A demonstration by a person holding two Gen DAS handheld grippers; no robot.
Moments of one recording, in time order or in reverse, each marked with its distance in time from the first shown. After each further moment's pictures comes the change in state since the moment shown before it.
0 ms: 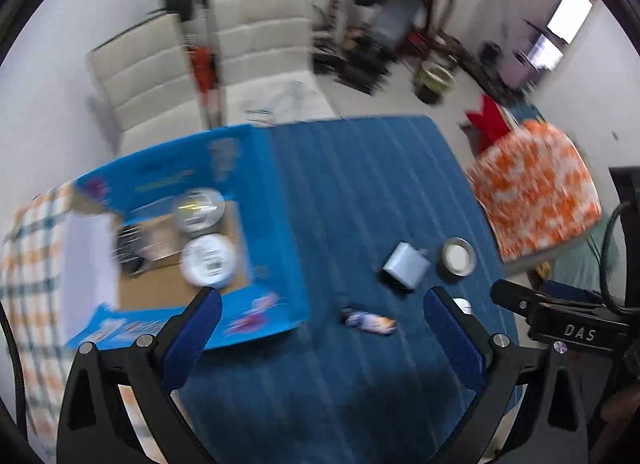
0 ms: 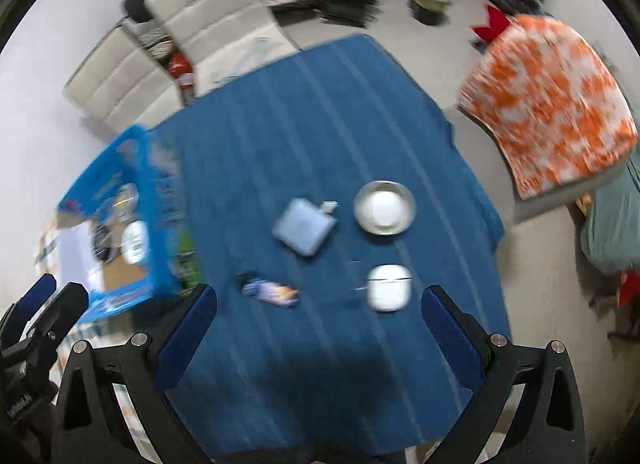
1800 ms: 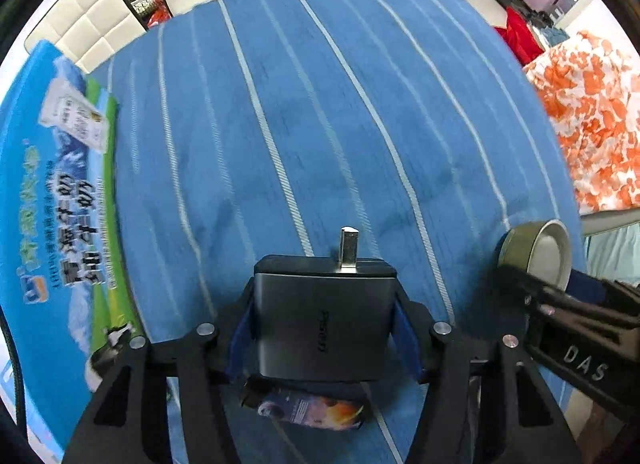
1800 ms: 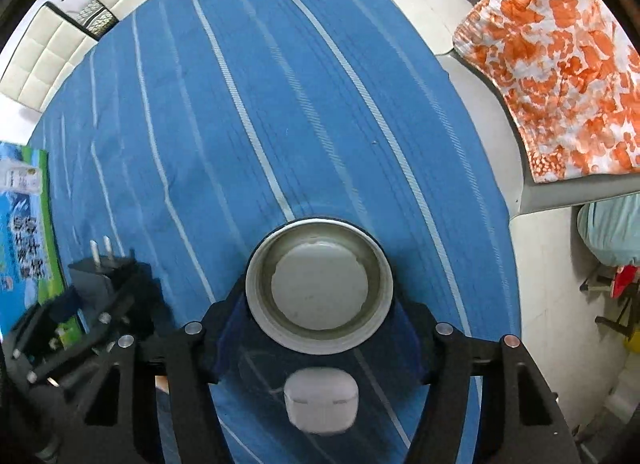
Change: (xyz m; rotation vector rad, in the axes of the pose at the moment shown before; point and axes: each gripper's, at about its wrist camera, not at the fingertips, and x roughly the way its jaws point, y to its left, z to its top) left arm 0.191 -0.080 -0.013 0.029 0.261 0.091; right arm 0.174 -0.063 0.046 -0.007 0.158 -0.092
